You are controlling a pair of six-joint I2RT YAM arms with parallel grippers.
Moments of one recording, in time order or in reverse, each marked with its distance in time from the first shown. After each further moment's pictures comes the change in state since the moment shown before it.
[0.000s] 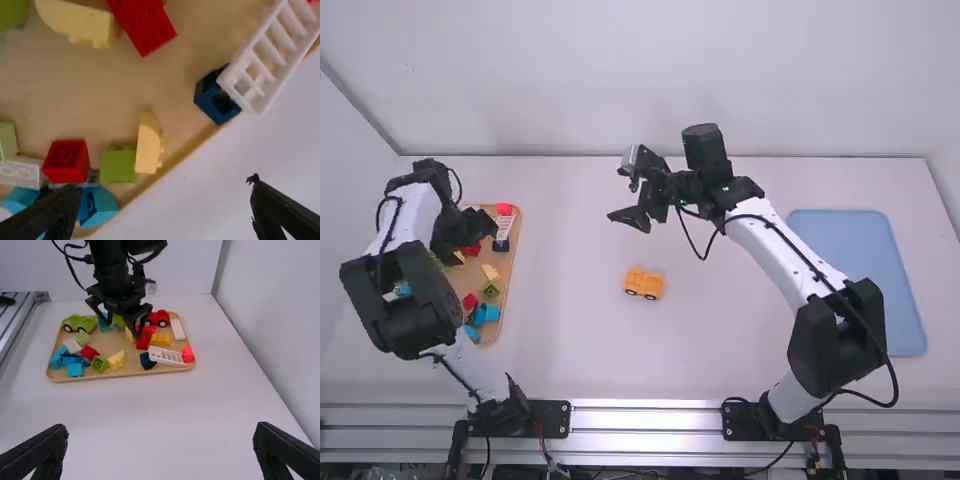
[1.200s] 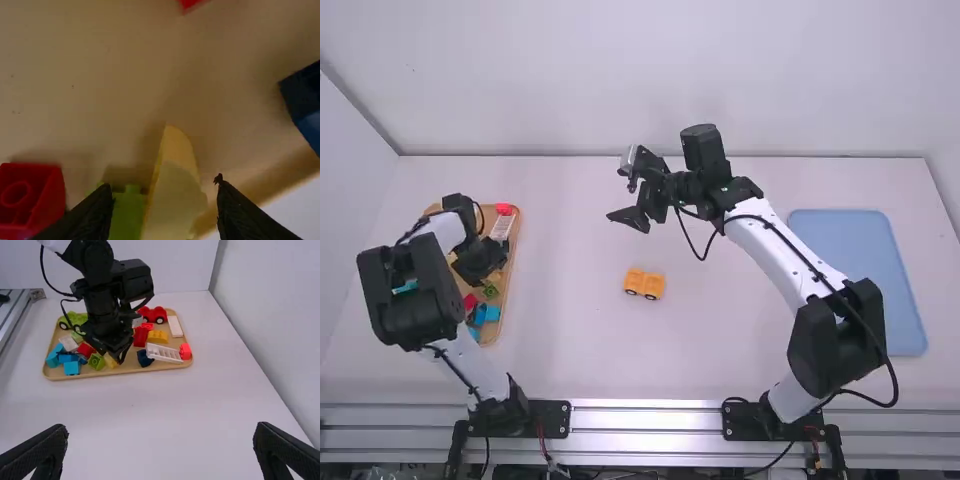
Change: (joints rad) left arm 0.000 0.043 -0.316 0.354 -0.057 -0.070; right arm 0.003 0.000 0.000 -0.003 0.026 0.003
